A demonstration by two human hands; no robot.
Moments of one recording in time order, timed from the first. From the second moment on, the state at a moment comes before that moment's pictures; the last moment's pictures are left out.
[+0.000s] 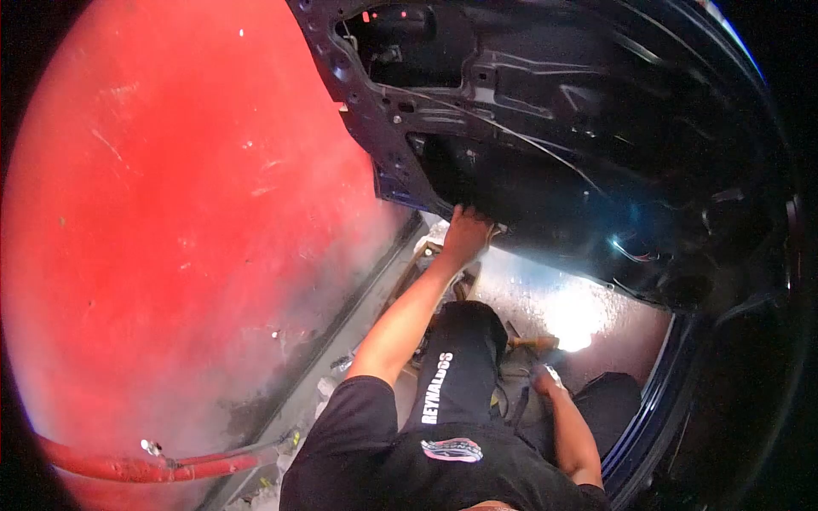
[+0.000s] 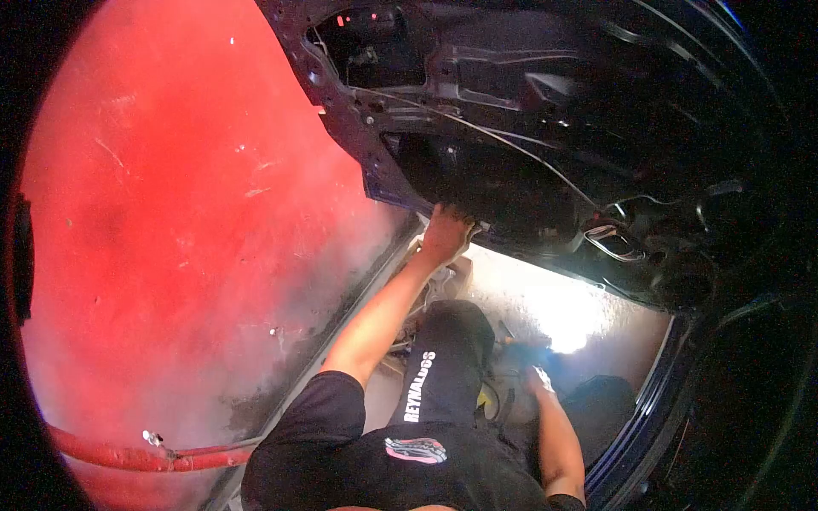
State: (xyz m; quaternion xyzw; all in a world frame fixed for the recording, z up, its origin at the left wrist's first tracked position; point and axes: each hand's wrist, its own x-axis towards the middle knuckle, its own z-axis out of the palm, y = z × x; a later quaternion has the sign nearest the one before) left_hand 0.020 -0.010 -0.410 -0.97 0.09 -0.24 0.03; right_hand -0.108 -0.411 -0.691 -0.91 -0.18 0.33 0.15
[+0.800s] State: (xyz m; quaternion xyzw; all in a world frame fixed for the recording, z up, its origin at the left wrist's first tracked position) left_hand 0.013 -0.017 -0.395 -0.97 0.08 -0.22 0.00; right_hand -0.109 -0.396 -0.640 -0.90 -0.17 0.37 0.14
